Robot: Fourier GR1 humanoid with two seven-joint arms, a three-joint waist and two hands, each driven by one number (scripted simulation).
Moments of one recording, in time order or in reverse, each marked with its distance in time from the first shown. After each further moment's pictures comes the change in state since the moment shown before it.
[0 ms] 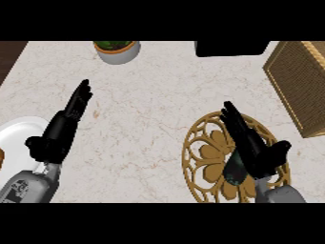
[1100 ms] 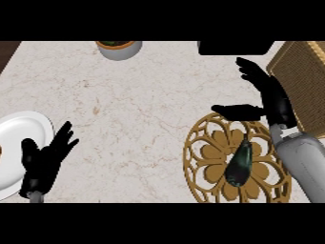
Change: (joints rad) left arm 0.223 0.016 0.072 0.110 0.127 -0.022 0.199; right arm -0.373 -0.197 0.007 0.036 0.324 -0.243 0.448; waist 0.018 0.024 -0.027
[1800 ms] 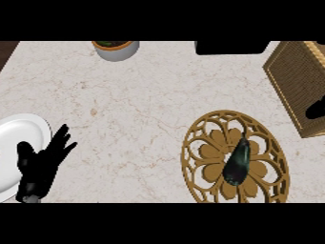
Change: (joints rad) left arm 0.032 0.001 0.013 -0.025 0.002 0.006 0.009; right arm -0.254 -0.504 -0.088 -0.117 -0.310 0.692 0.515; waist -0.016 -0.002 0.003
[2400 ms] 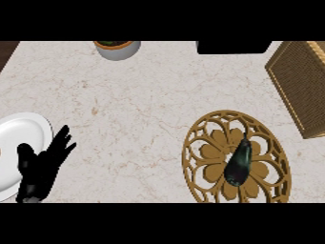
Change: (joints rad) left arm 0.014 -0.008 0.001 -0.020 -0.012 -0.007 0.006; right arm 0.033 -0.219 -0.015 -0.013 -0.334 0.193 0.027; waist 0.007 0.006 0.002
